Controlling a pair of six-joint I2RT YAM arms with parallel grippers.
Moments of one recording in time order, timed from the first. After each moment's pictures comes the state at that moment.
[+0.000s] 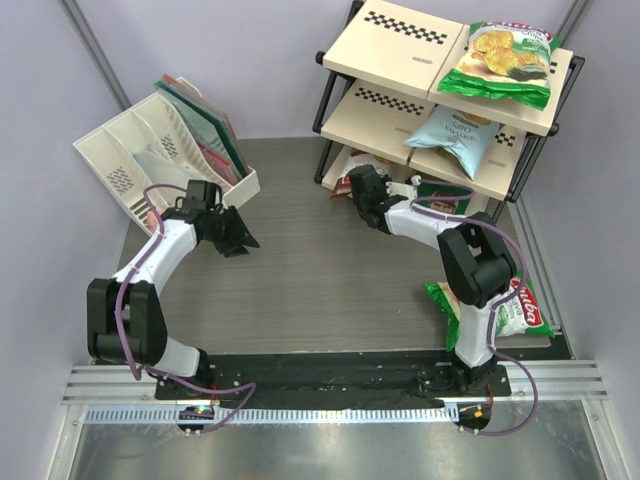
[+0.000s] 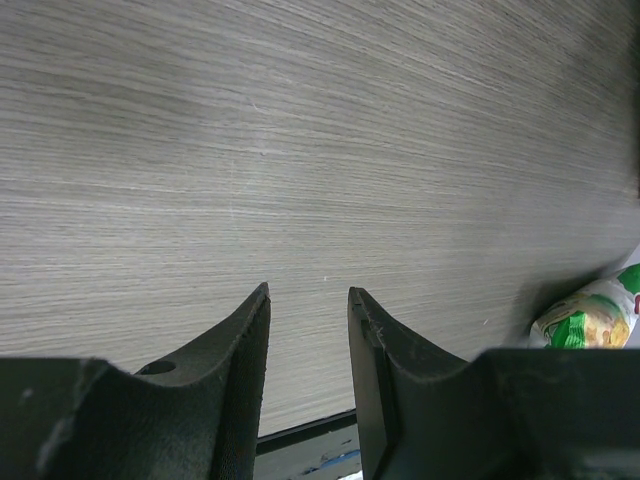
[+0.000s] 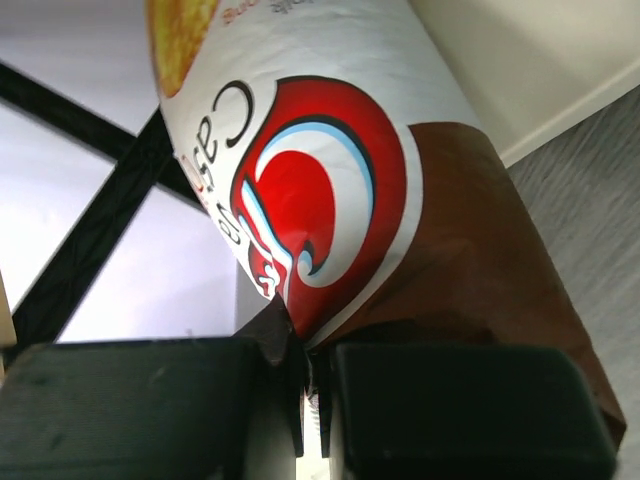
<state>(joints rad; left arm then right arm) -0.11 1.46 1.03 -0.62 0.32 -0.63 0.54 1.92 1.29 -0.01 0.58 1.70</state>
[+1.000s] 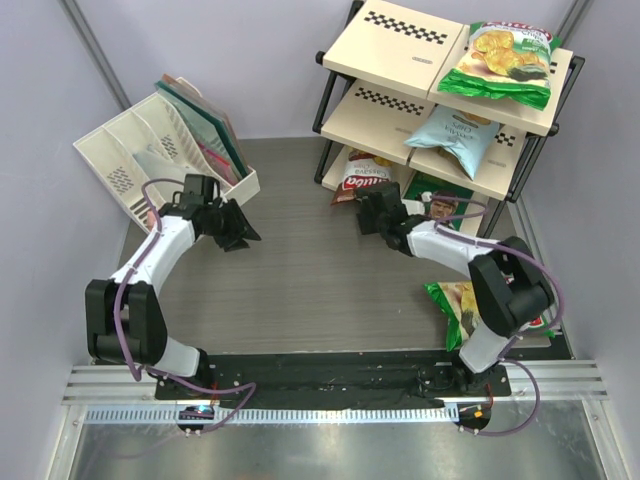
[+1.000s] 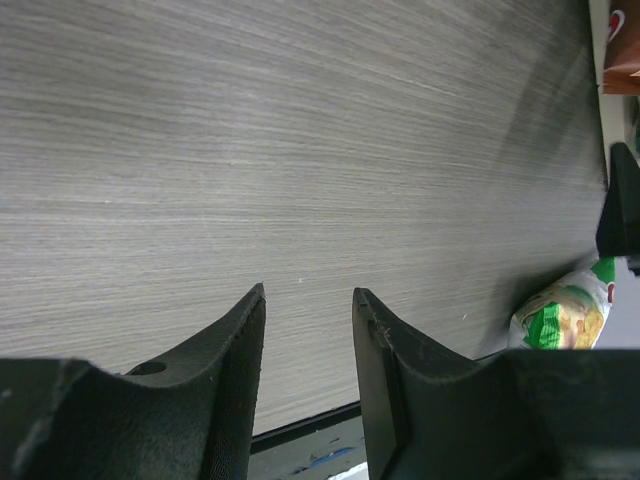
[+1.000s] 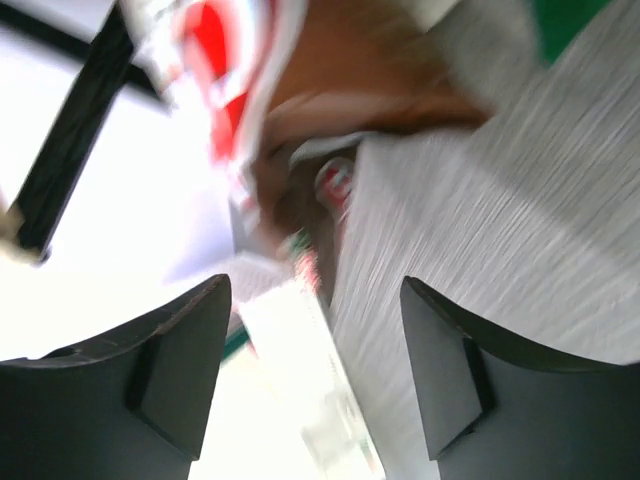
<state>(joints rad) -0.10 1.47 1.07 -0.63 0.35 -0.62 0.53 1.70 1.02 0.03 0.36 1.78</state>
